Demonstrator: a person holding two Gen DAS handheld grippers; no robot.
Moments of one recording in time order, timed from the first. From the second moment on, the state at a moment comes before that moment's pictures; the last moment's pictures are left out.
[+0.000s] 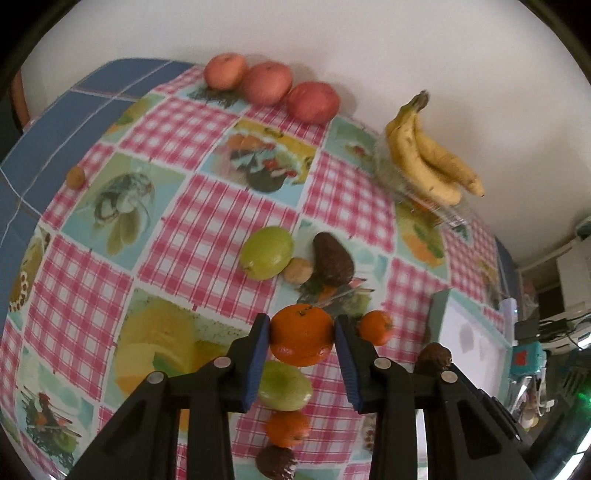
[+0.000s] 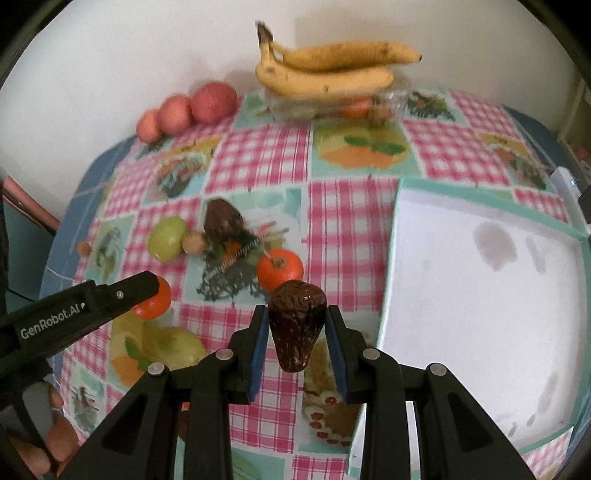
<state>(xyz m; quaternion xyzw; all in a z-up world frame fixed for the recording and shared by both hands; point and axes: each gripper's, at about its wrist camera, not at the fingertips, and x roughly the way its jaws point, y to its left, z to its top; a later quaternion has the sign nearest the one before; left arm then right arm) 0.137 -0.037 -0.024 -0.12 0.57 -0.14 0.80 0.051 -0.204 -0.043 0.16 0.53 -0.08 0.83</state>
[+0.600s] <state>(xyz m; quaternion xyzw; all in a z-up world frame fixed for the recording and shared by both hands) 0.097 -0.110 -0.009 -0.06 0.56 -0.25 0.79 0.004 -0.308 -0.021 0.18 0.50 -0.23 0.82</state>
